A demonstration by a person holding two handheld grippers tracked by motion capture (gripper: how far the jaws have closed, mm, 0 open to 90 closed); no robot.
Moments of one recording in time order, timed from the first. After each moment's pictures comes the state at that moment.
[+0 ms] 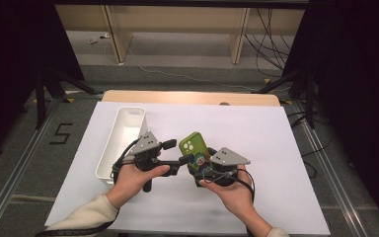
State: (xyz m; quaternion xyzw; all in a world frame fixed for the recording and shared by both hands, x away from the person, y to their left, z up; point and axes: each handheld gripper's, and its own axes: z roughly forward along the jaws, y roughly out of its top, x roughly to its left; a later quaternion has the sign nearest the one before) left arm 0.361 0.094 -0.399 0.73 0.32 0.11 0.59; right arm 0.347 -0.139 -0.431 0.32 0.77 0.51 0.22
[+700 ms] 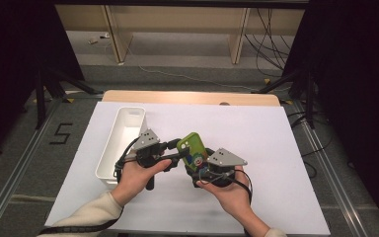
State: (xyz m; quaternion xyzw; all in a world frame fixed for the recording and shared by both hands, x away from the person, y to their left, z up) left arm 0.369 0.091 -0.402 0.71 0.34 0.10 0.60; right arm 0.345 -0.133 -0.431 0.32 0.77 0.50 0.22
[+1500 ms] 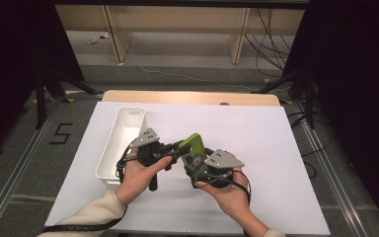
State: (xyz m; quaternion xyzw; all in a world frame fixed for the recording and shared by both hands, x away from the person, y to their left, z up) left arm 0.368 0.088 -0.399 0.69 0.35 0.06 0.63; right arm 0.344 -0.129 -0.433 0.31 0.78 0.49 0.24
